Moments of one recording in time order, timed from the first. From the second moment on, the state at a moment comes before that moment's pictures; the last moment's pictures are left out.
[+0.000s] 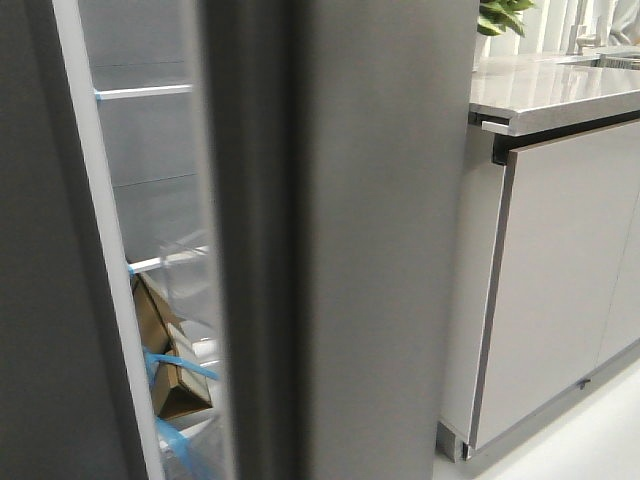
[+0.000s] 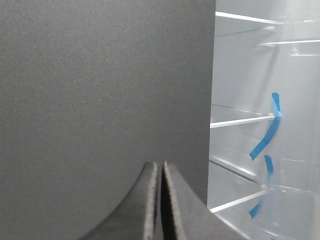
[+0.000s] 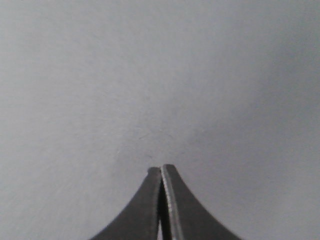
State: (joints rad) left arm 0.01 -0.01 0.00 -0.03 -0.13 -0.02; right arm 0.06 1.51 -1.22 1.63 0.56 -0.42
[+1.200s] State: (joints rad) left arm 0.01 -0.01 0.00 -0.03 -0.13 -0.02; right arm 0.23 1.78 -1.58 1.79 0.66 -0.93
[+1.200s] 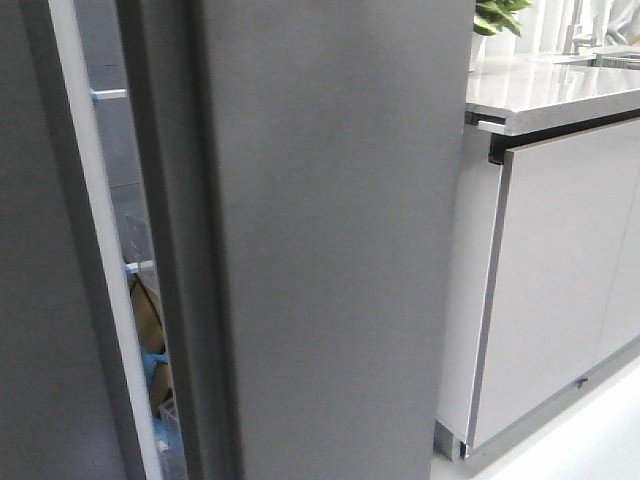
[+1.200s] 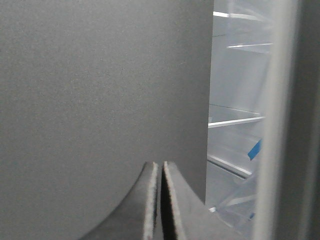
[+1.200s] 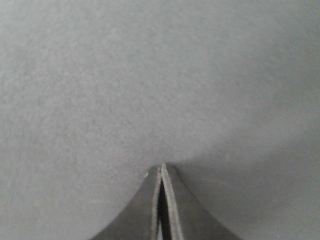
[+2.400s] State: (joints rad) left arm 0.01 -0.01 0.00 -0.03 -0.13 -0.02; right arm 0.32 2.24 -2.14 1.71 0.61 -0.95
